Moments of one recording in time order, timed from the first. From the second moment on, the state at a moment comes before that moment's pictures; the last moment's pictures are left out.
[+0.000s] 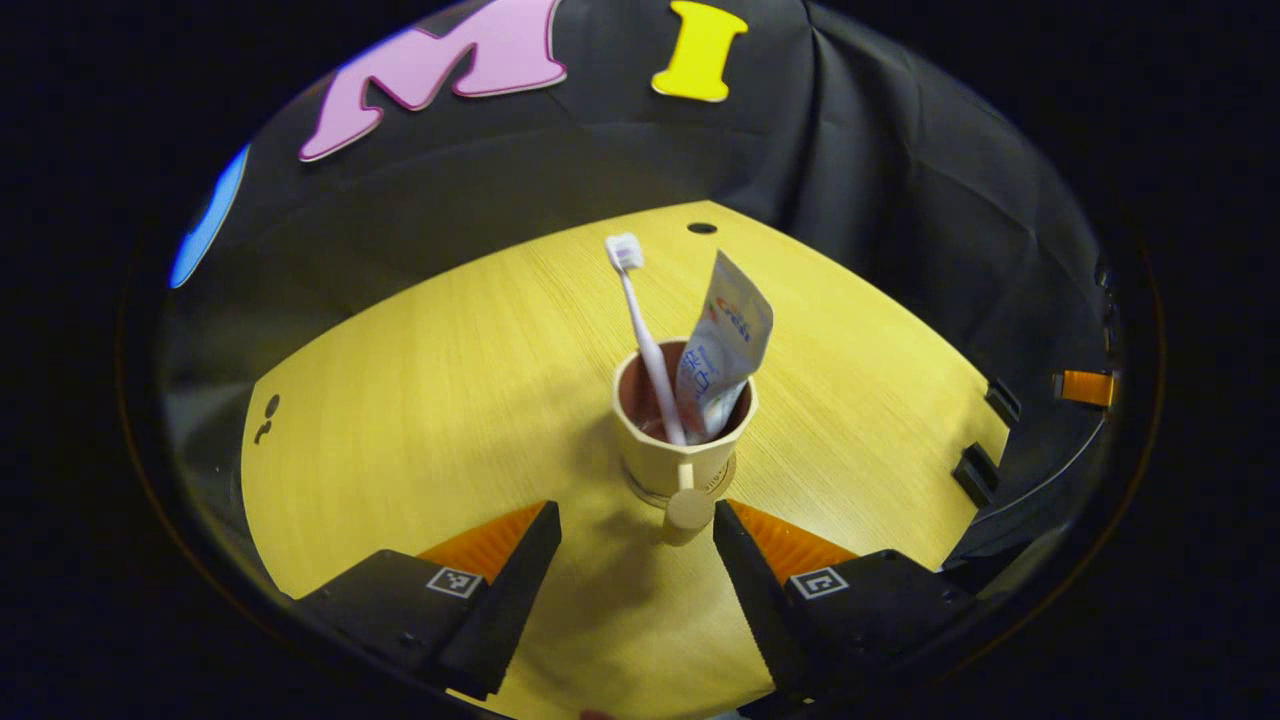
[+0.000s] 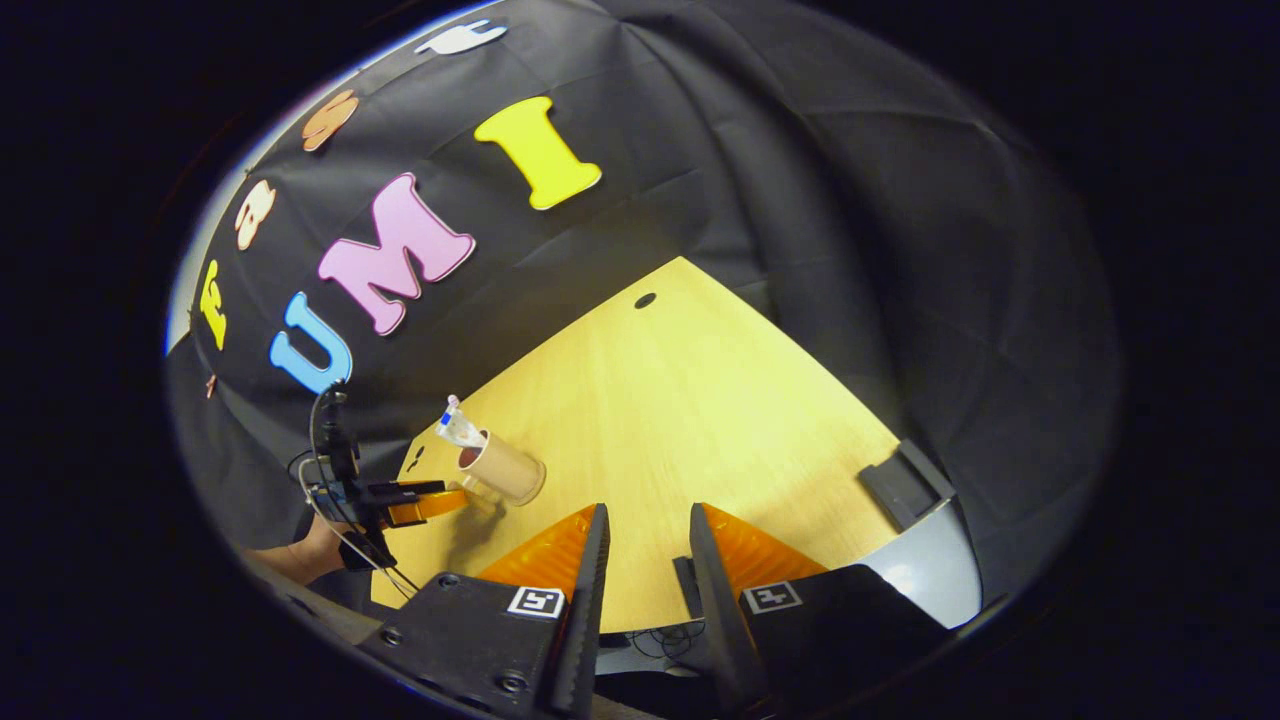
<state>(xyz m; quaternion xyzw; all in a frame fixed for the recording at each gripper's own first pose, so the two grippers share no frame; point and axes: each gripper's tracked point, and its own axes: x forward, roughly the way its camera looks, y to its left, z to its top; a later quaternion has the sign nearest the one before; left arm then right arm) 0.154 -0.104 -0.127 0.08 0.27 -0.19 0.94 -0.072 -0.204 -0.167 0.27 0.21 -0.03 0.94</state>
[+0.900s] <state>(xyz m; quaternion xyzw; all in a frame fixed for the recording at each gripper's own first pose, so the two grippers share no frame) 0.056 0.008 -0.060 -0.02 0.17 -0.16 0.97 0.008 -0.011 -0.112 0.17 0.21 0.14 0.95</state>
